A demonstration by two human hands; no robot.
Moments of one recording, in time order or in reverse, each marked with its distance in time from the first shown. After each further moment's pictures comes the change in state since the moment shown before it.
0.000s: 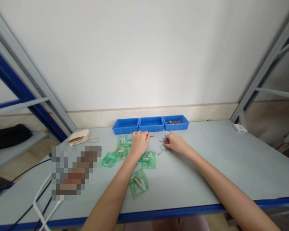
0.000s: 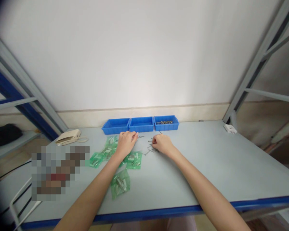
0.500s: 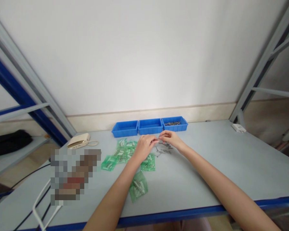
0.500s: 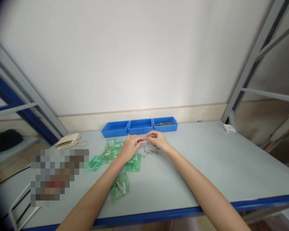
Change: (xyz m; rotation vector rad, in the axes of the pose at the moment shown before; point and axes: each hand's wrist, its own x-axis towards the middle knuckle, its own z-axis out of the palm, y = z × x) left_hand -0.002 0.011 0.003 -0.403 0.004 0.224; right_hand 0.023 0.005 0.013 1.151 0.050 -0.065
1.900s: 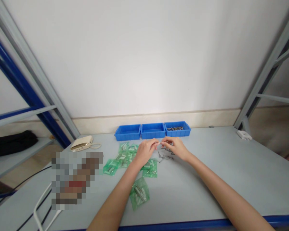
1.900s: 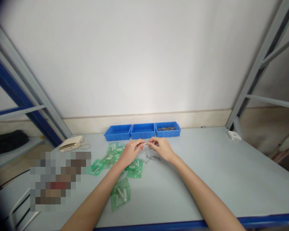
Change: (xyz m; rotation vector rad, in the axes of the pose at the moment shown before) left_hand -0.001 0.006 -0.013 -0.121 -0.055 -0.112; right_hand -0.018 -0.022 0.000 -0.610 -0.035 -0.223
